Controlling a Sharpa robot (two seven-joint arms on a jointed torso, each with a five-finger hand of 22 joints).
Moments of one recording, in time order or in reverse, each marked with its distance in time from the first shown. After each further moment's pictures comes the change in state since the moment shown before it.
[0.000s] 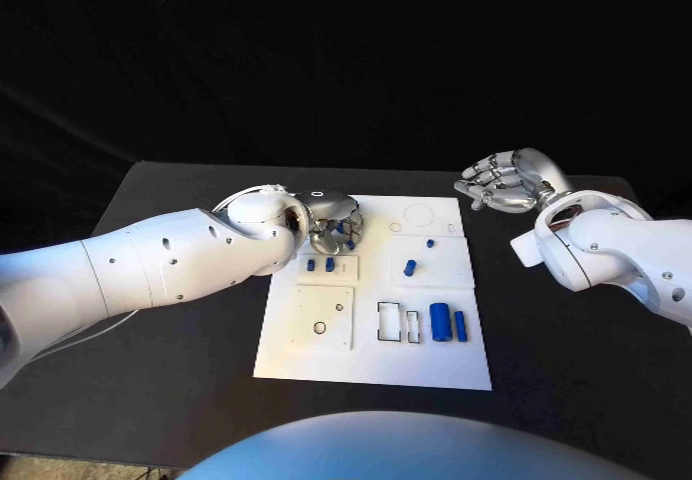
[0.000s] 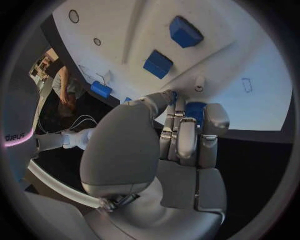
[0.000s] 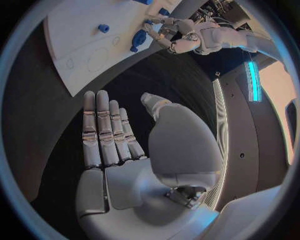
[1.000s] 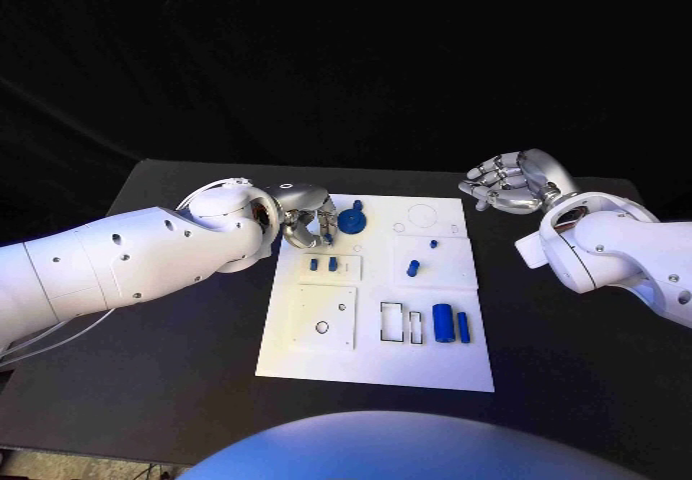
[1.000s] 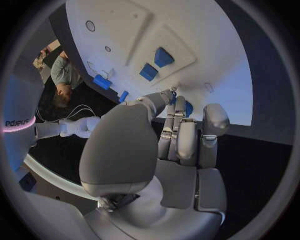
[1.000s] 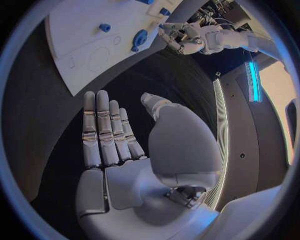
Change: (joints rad) left arm 0.002 -0.140 0.028 0.087 0.073 -0.006 -0.016; left_hand -0.028 -0.004 0.005 -0.005 -0.004 0.007 0.000 0.000 0.000 0.010 0.003 -0.010 0.000 0.004 0.003 0.004 0.002 0.000 0.000 0.007 0.009 0.000; right arm 0.000 -0.002 0.000 -0.003 0.000 0.000 0.000; right_hand 0.000 0.000 0.003 -0.003 0.000 0.000 0.000 0.000 -0.001 0.000 0.000 0.000 -0.004 0.000 0.000 -0.010 -0.001 0.000 0.000 0.000 -0.008 -0.006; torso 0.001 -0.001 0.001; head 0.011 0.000
